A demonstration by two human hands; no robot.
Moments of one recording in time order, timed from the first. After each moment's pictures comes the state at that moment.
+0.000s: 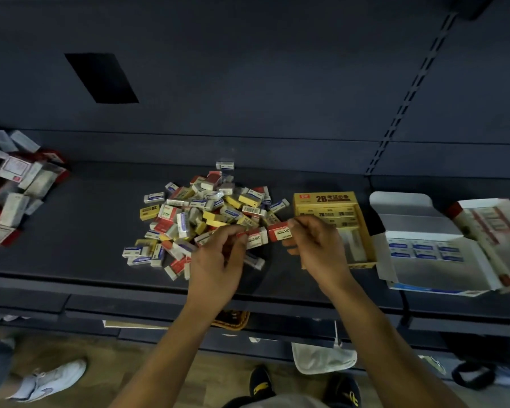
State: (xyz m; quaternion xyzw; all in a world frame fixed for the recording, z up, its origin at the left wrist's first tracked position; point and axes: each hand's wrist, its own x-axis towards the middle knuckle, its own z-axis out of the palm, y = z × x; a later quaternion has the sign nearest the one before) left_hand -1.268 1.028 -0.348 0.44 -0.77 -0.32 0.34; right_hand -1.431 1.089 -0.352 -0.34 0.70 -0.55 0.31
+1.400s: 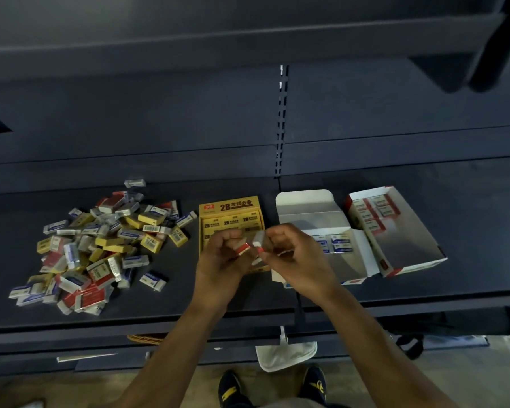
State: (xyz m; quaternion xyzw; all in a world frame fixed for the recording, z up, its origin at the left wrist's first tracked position) left_hand -1.426 1.104 -0.352 0.41 -0.61 -0.60 0.32; right_hand -1.551 1.184 -0.339 -0.44 0.72 -0.46 0.28
